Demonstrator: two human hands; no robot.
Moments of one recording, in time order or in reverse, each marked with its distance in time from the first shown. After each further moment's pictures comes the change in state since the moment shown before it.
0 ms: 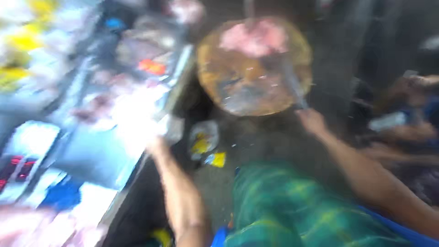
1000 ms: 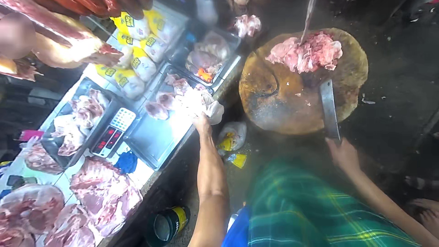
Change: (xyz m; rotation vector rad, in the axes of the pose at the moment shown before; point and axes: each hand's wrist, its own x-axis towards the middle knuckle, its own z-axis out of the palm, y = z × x) left_hand 0.089 -0.010 0.107 -0.741 0.210 0.000; right_hand 0.032 0.012 -0.009 -0.044 -0.067 -0.015
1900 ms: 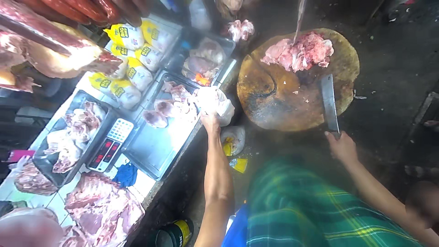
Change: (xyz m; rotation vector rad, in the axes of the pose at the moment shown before) left_hand -0.011 0.002 0.024 0.034 -0.163 0.019; right_hand -0.011 -0.004 0.018 0.093 0.051 0.063
